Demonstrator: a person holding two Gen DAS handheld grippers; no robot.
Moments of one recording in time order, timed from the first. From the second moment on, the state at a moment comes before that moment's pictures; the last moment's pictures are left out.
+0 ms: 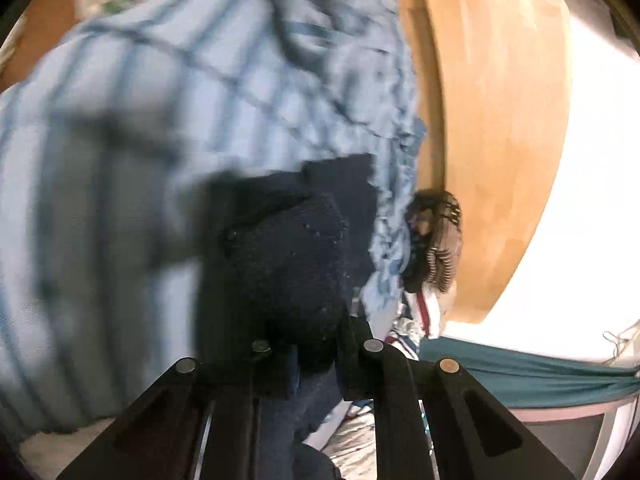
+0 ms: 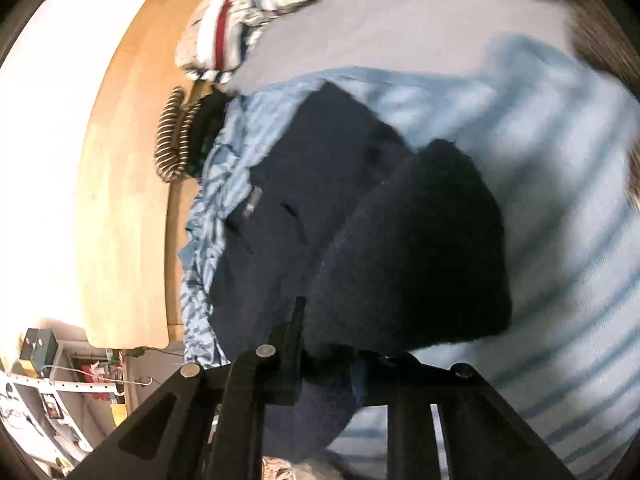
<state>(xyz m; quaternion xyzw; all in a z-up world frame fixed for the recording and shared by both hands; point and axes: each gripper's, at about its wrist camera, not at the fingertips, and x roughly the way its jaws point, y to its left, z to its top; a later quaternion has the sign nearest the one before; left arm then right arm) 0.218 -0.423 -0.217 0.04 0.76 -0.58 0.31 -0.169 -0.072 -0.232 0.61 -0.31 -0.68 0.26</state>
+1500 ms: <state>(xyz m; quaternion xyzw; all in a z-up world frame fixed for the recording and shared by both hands) 0.004 -0.608 -0.263 0.32 0.52 -0.76 0.23 -0.338 -0.232 -0.246 0.54 -0.13 -0.80 0.22</state>
